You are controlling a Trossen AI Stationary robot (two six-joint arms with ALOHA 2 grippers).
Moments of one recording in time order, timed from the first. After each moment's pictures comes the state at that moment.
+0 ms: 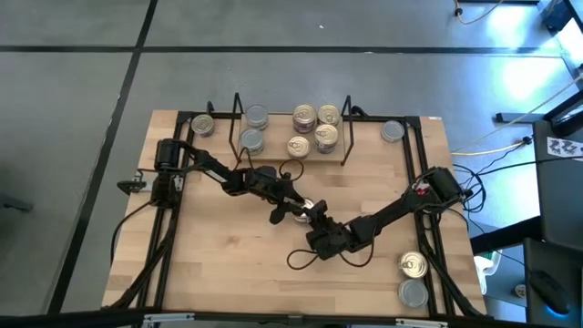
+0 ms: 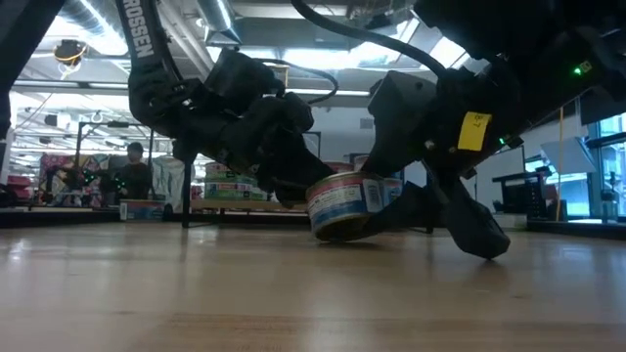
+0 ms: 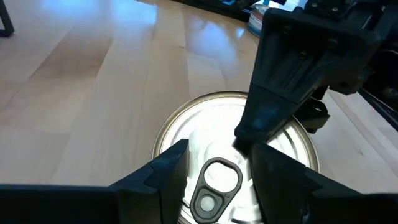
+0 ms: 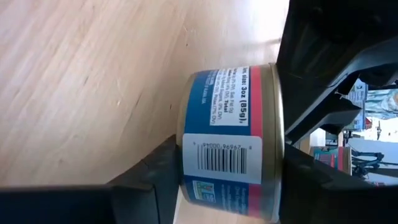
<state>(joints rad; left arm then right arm) 0.09 2.00 0.72 0.81 0.30 -0.18 0.43 1.98 0.97 0.04 0.83 -0.45</state>
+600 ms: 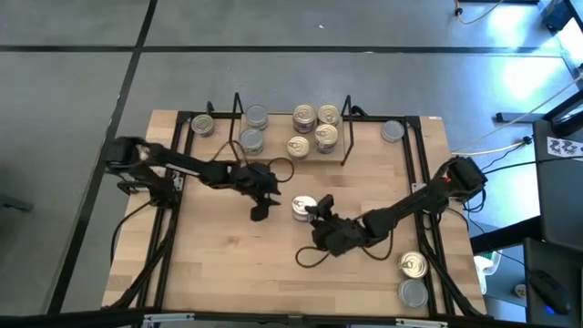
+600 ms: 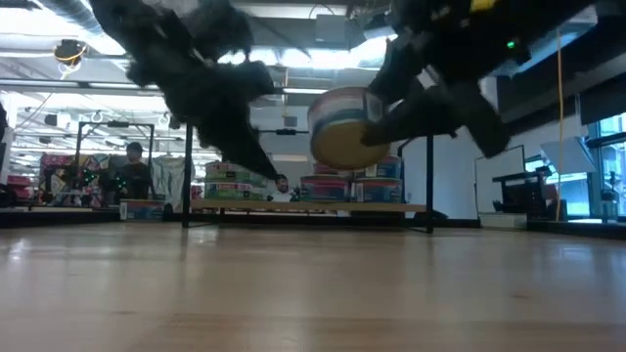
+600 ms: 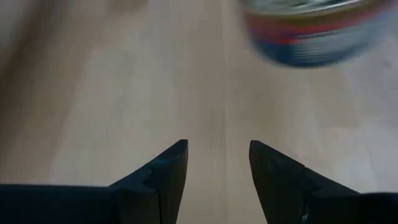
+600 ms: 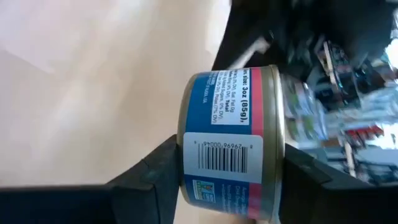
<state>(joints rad) 0.06 1.55 0.72 0.06 0.09 -0.04 0.45 1.72 0.97 -0.01 0.81 -0.45</state>
